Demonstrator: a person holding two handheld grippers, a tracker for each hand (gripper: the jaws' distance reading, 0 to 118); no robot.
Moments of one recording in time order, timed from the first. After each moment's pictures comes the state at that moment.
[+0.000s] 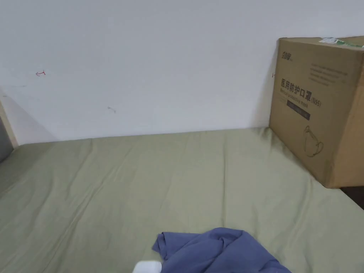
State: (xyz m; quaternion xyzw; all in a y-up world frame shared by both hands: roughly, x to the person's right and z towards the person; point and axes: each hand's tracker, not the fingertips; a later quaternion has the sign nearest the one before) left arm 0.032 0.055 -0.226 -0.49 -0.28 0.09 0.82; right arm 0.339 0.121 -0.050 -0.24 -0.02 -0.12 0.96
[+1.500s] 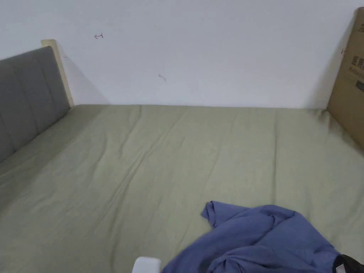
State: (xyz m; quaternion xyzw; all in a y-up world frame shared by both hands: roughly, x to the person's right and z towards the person) left arm -0.020 -0.008 -0.161 -0.44 -0.02 -0.03 0.90; right arm 0.305 0.096 -0.063 -0.19 0.01 -0.15 0.97
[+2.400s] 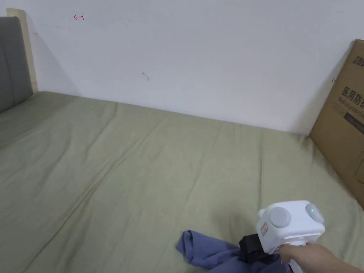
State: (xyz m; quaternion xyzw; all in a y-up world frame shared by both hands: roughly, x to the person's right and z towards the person) left arm -0.100 0.056 -0.123 -0.36 -0.13 0.14 0.91; right arm 0.277 -0.019 -0.446 -0.61 0.02 0.11 0.78
